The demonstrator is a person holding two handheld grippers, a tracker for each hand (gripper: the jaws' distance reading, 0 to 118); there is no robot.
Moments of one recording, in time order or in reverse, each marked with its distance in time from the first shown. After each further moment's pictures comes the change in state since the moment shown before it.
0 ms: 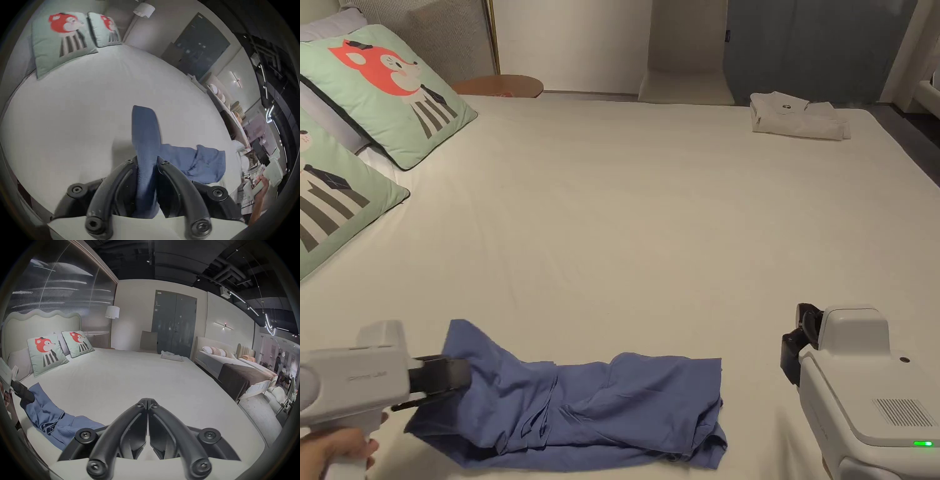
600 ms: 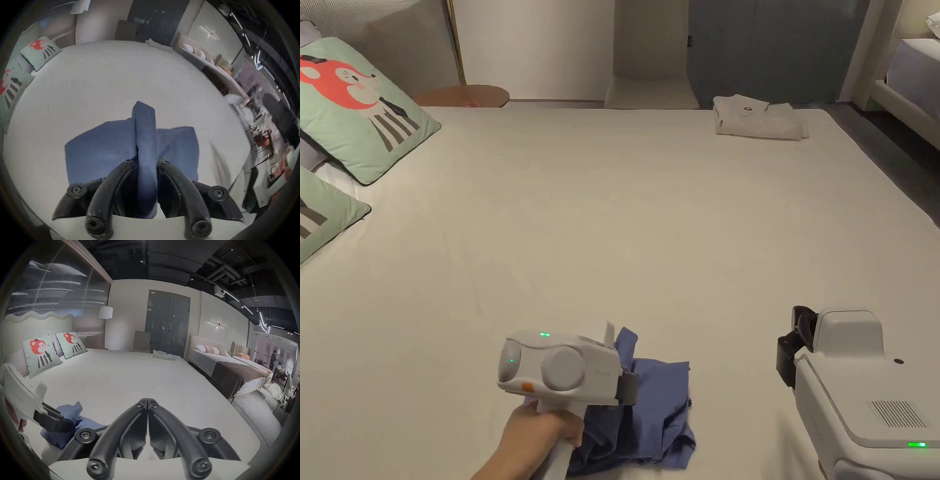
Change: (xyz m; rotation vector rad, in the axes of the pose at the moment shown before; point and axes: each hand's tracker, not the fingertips) left arm 0.207 -0.054 -0.134 -0.220 0.007 -0.400; right arm 0.035 -0.007 0.013 -0.003 -0.059 -0.019
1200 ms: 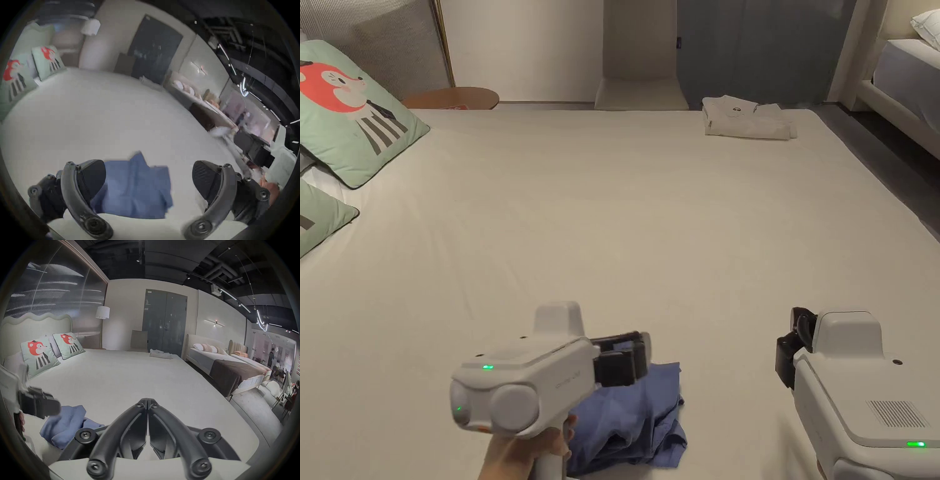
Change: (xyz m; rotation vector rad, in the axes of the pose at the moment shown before) left arm -0.015 -0.021 0.062 0.489 -0.086 0.094; right arm 0.004 0.001 0.008 -0.006 -0.016 -0.015
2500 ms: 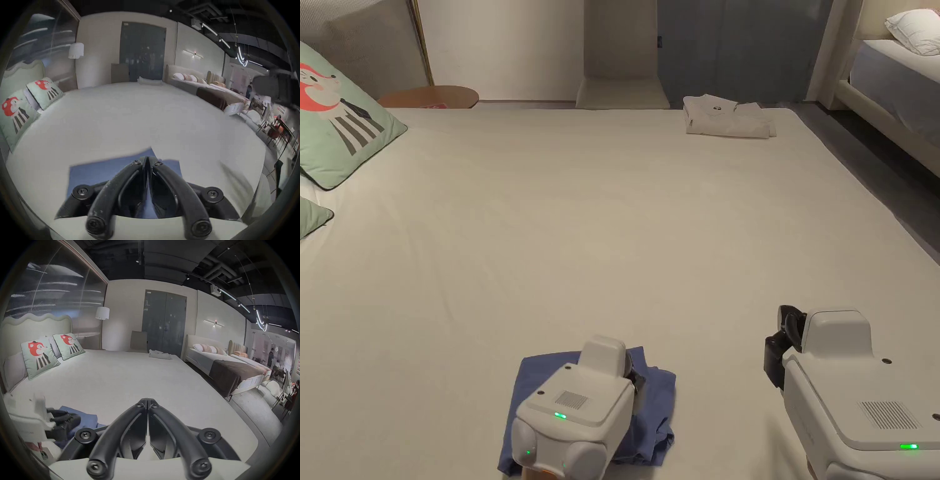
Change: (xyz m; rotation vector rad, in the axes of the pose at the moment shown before) left arm 0.053 -0.049 -0.035 0.011 0.086 -0.289; right arm 0.009 -0.003 0.005 0.013 0.003 -0.004
